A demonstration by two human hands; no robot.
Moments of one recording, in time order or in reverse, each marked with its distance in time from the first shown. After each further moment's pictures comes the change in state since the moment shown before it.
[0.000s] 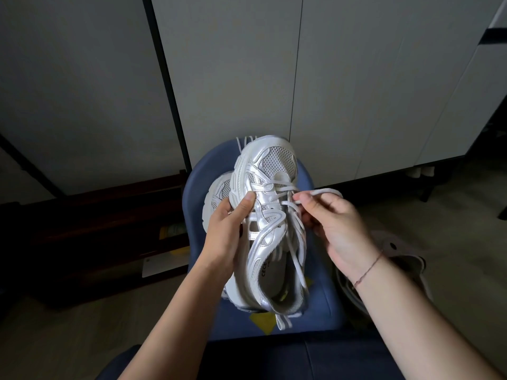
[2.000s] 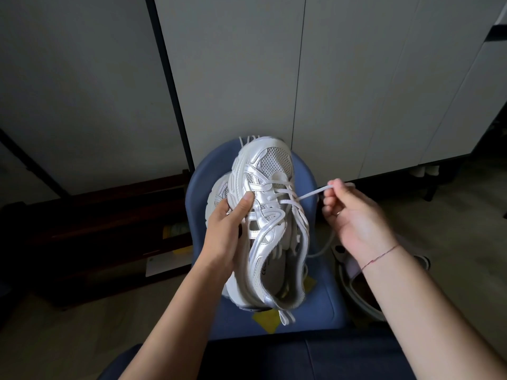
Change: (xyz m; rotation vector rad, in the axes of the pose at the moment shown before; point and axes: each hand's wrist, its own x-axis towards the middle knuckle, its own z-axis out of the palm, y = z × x) left_hand 0.001 0.000 -0.007 0.051 0.031 0.005; right_hand 0.023 -0.004 -0.022 0.338 0.191 0.076
